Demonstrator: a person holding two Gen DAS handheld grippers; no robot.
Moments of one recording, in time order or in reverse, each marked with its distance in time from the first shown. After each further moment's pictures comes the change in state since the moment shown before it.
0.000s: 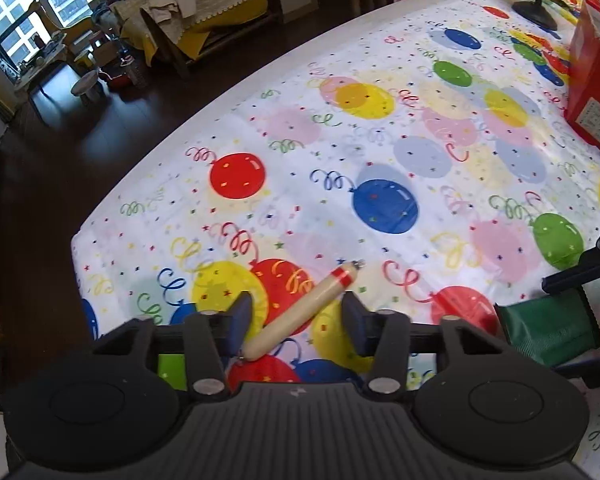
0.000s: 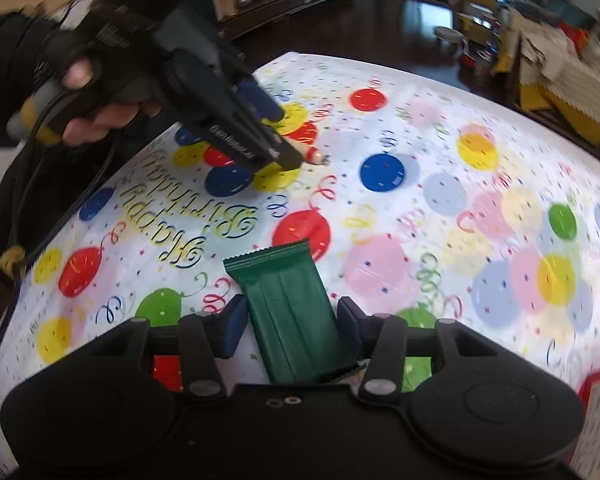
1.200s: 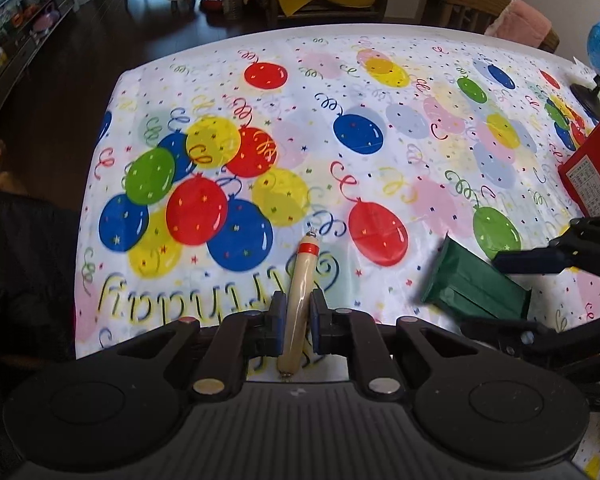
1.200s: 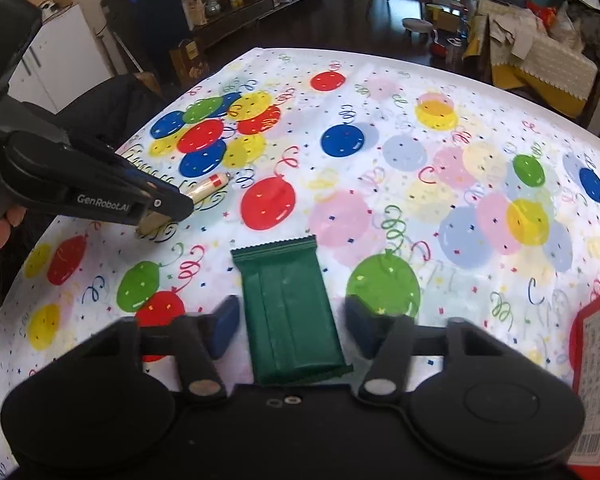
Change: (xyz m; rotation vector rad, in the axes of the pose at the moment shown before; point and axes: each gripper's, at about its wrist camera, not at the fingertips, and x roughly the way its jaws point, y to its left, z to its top) left arm -0.043 -0.052 -0.070 -0.477 0.036 0.024; right arm -0.011 -0.010 -0.030 0.057 -0.012 -0.033
